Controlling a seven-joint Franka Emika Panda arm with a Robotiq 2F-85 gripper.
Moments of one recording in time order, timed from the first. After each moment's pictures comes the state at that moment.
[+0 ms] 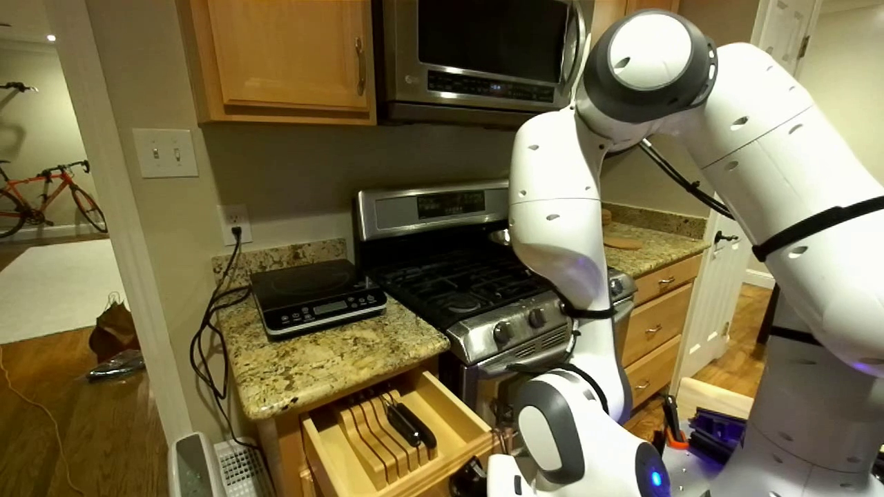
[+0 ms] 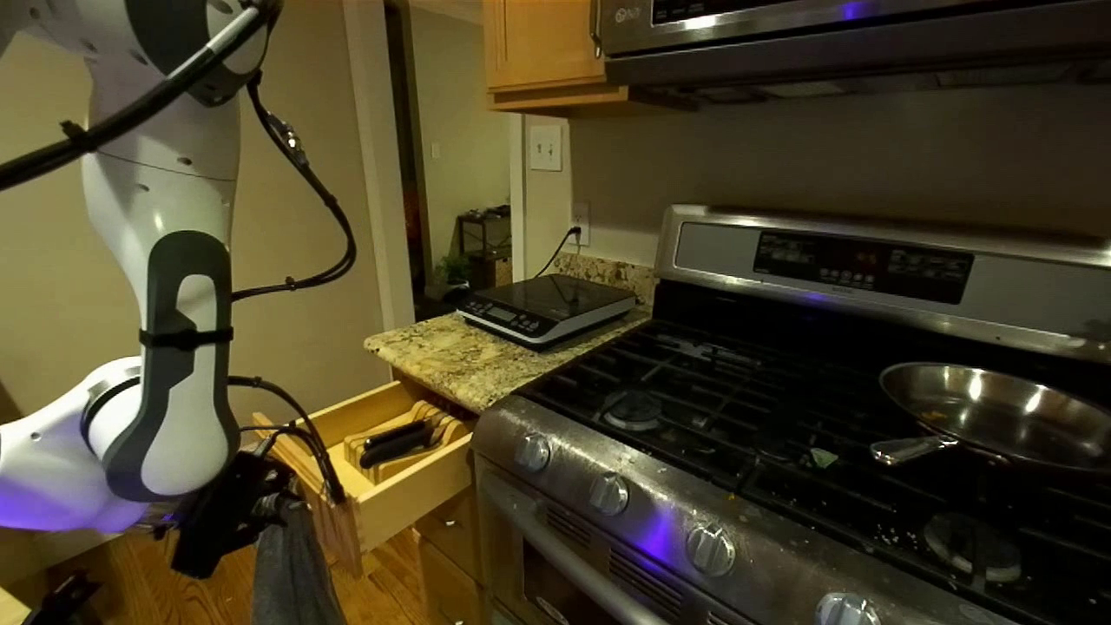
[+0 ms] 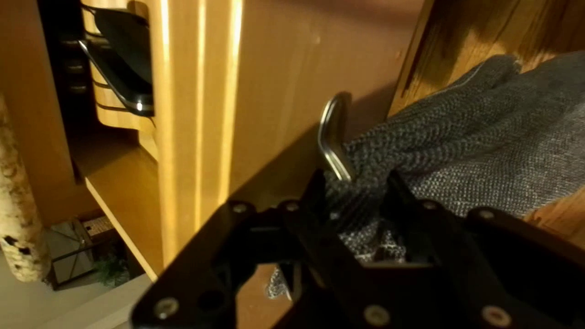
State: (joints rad) arm 0.02 0.69 0.48 -2.61 -2.54 2.13 1.35
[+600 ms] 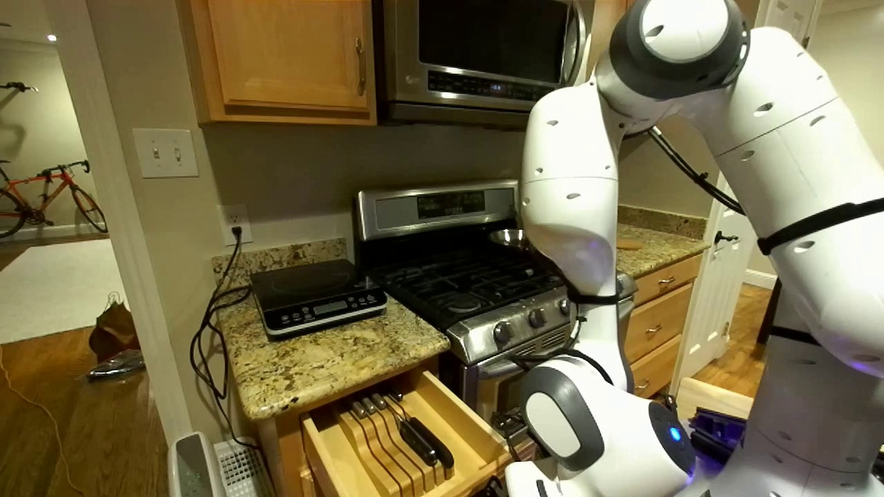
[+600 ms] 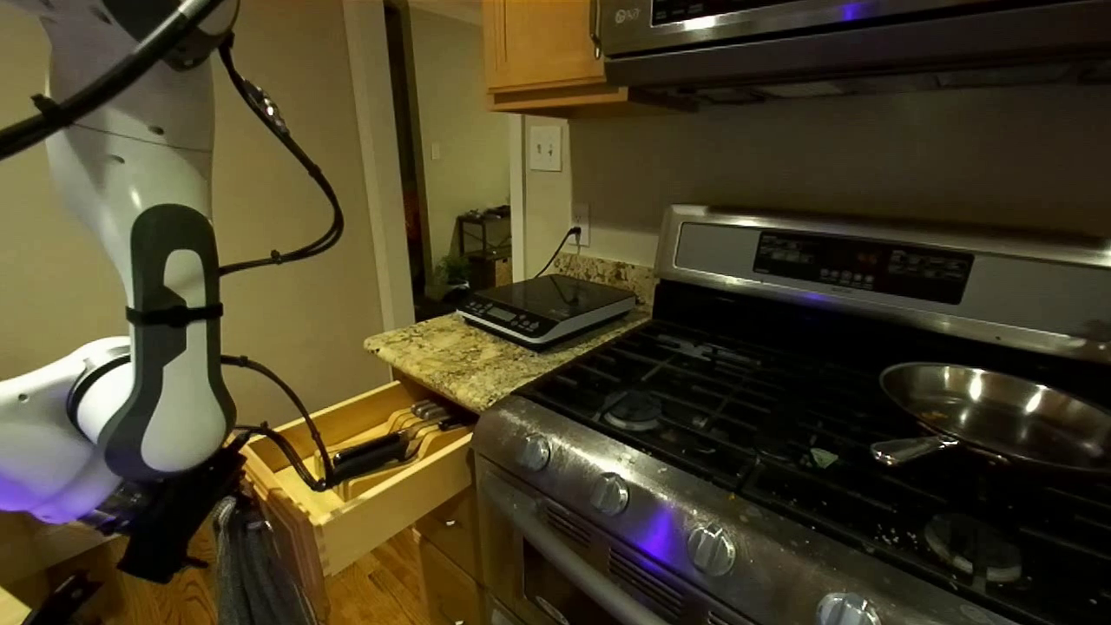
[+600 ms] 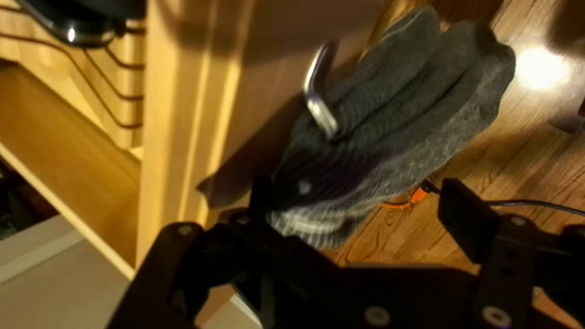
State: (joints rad) arm 0.00 0.59 0.53 -2.66 -2.59 2.43 1.30
